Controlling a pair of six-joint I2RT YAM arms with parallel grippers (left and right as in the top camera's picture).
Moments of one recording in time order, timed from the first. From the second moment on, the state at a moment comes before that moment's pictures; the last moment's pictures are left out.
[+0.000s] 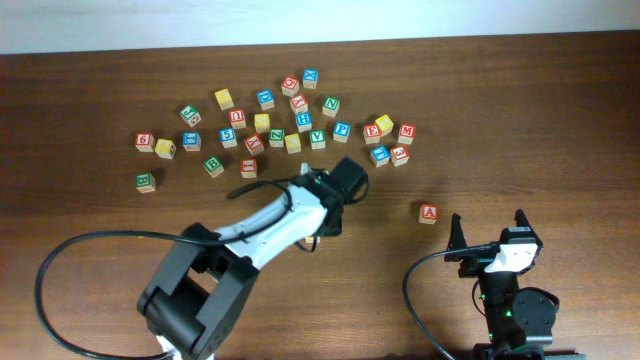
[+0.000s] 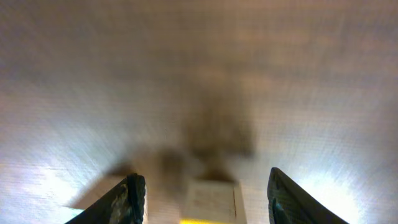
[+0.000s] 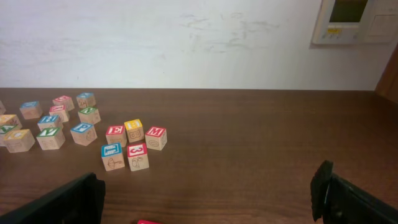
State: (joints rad) left arm -0.72 1.92 1.24 -0.78 -0.24 -0.71; right arm -0.05 0.01 0.01 -0.07 -0.04 0.00
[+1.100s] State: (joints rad) left arm 0.17 2.02 1.84 -1.37 -0.18 -0.58; right arm -0.06 0.03 0.13 0.72 -0.48 0.77
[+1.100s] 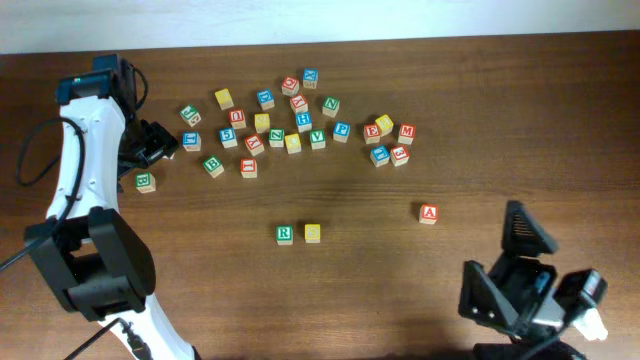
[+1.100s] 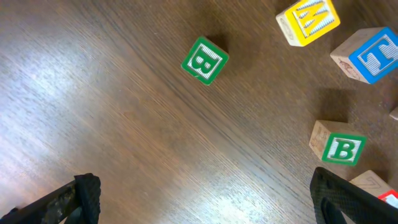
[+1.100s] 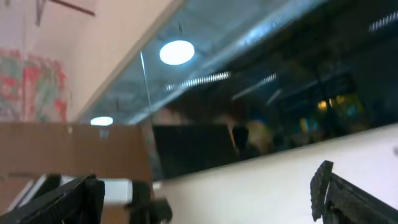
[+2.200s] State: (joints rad) left arm 0.17 2.03 1.84 -1.37 -0.17 -0.58; right arm 0.72 2.49 2.14 -0.47 0.27 0.52
